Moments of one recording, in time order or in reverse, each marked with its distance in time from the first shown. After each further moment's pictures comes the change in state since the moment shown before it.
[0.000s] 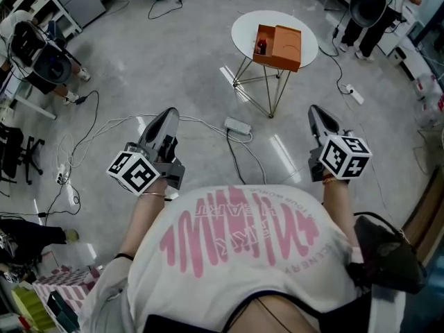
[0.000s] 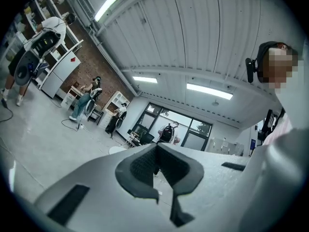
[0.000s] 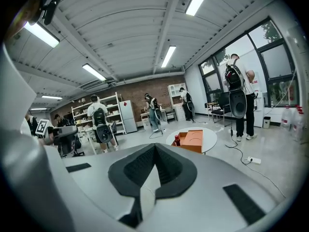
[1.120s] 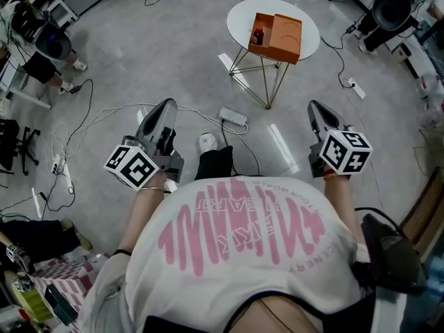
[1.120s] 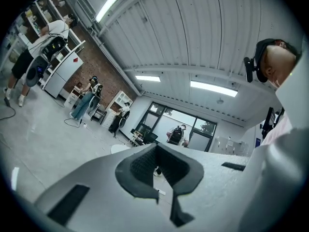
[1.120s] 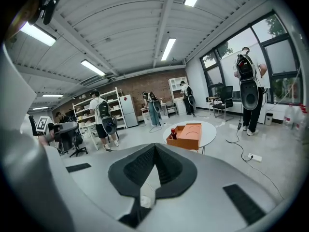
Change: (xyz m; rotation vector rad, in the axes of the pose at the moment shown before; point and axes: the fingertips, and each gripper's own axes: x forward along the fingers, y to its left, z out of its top) left arm 0.044 0.013 -0.028 0.002 -0.004 0.043; right arm 0.033 -0.045 -0.021 -0.003 0.070 0.022
